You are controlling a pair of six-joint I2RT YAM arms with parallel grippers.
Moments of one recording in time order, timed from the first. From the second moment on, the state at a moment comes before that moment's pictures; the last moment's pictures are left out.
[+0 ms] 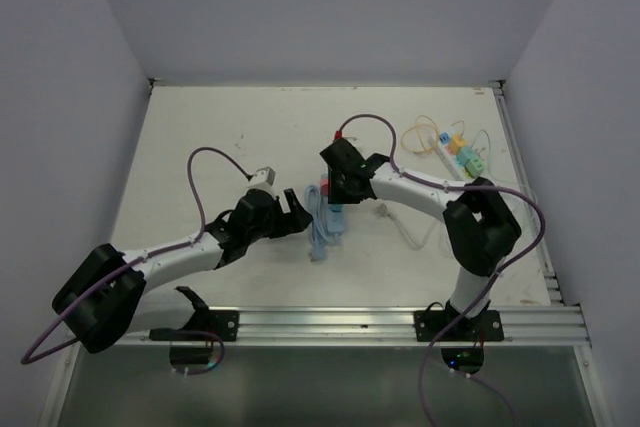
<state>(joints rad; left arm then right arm) -0.69 1.23 0.45 0.16 -0.08 -0.83 0.76 1.82 1.30 -0.56 0.24 0.68</state>
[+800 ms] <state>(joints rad) -0.69 1.52 0.74 0.09 0.01 -0.79 0.50 1.65 0.81 0.09 -0.29 0.82</state>
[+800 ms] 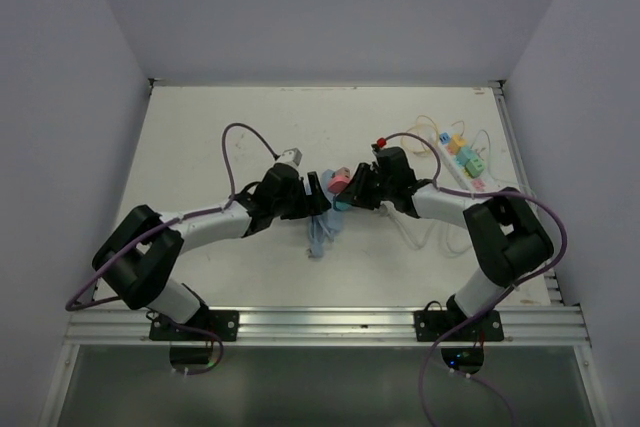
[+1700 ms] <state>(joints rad) -0.69 1.68 0.92 0.04 -0.06 -0.65 0.47 1.70 0.77 0.23 -0.39 0.83</state>
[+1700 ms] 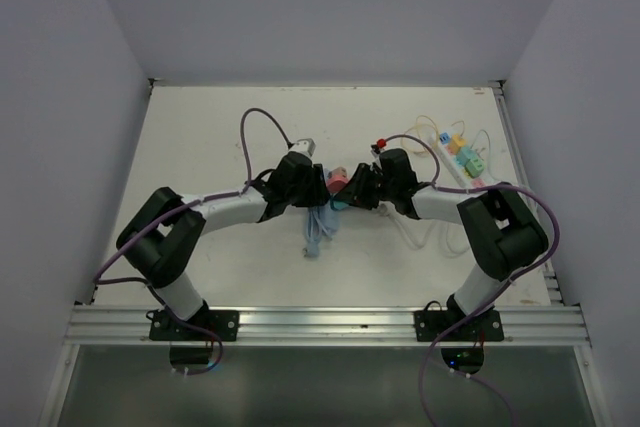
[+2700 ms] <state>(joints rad) -0.70 1.75 0.91 0.12 -0.02 -0.76 0.43 1.69 0.74 0.26 -0.42 0.85</state>
